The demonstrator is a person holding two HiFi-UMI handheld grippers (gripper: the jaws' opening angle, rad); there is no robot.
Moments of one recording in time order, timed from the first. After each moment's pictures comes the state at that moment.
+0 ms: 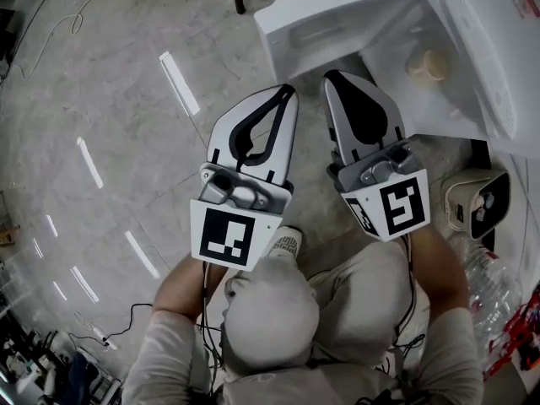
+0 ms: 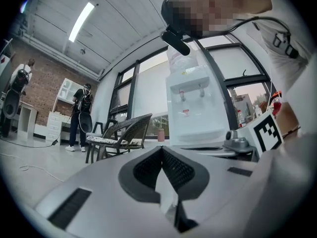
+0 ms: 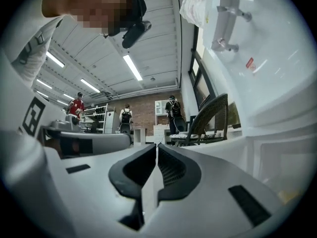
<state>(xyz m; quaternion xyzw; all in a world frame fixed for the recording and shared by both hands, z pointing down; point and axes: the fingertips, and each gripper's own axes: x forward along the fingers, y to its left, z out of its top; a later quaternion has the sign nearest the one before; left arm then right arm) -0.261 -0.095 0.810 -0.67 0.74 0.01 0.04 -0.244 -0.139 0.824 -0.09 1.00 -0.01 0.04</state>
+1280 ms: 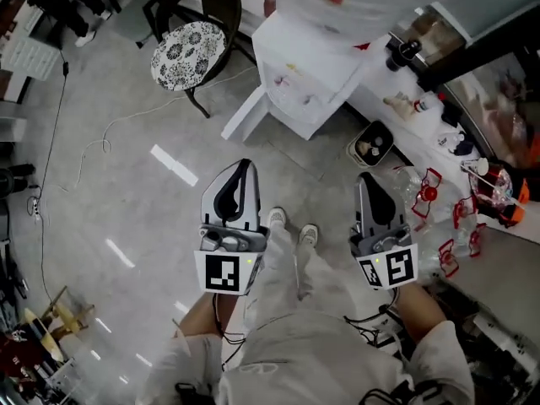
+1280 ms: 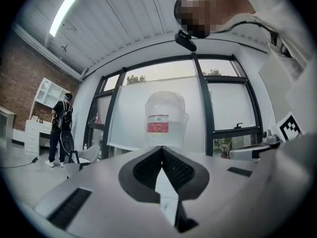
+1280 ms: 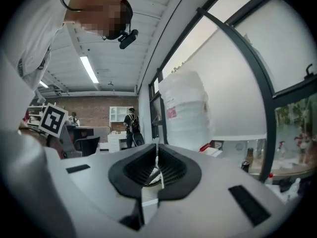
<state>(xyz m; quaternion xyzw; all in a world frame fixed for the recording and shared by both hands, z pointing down) -0.134 -0.058 0.187 -0.74 0.67 0.04 -0.01 0.054 -0.091 0.220 -0.39 0.92 -0.05 -0.01</state>
